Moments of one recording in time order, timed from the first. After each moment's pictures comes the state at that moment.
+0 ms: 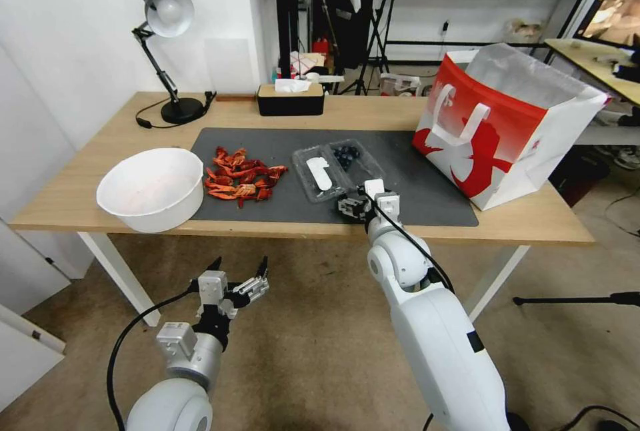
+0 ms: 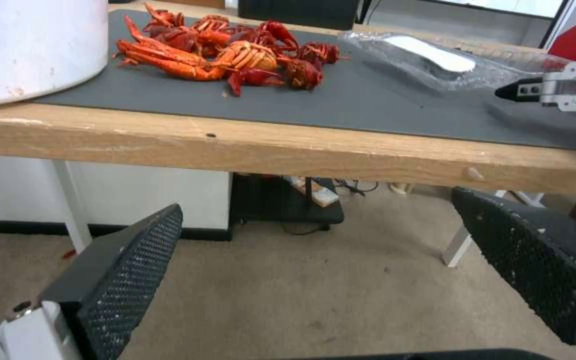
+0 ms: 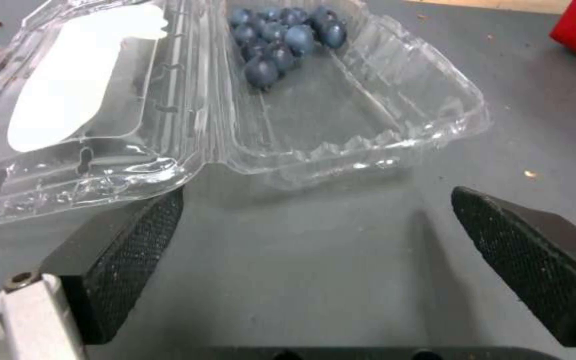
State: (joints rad) left arm 1.66 -1.34 -0.44 -2.15 -0.35 0.12 -0.08; right arm -0.91 1.50 0.19 1.74 0.17 -0.66 0.29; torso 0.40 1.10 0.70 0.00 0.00
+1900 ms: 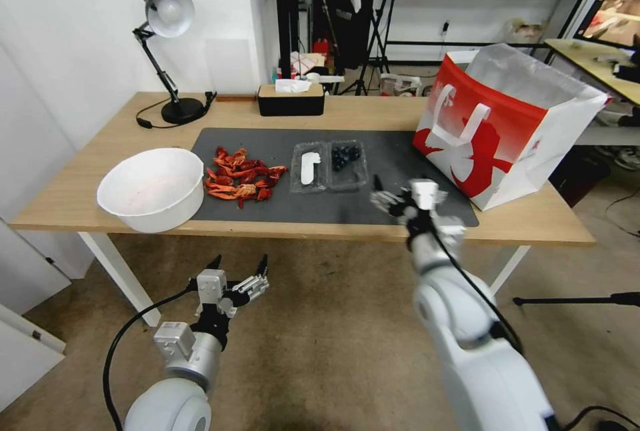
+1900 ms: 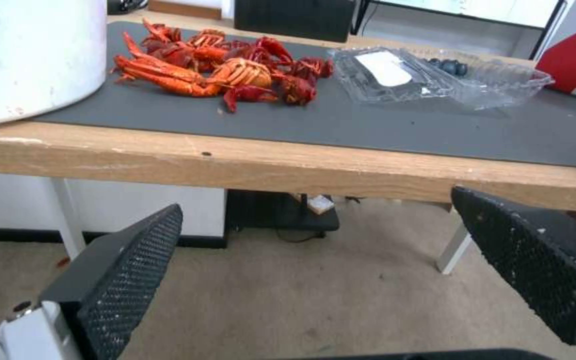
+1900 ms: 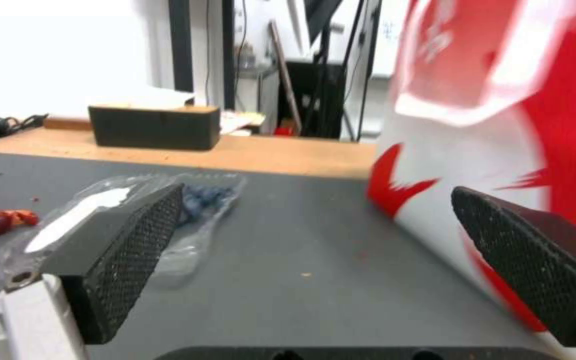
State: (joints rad) left arm 1.66 -1.33 -0.44 -2.17 -0.37 0.11 -0.07; right arm -1.32 1.34 0.40 2.14 0.12 -0.23 0.17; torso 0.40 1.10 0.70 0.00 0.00
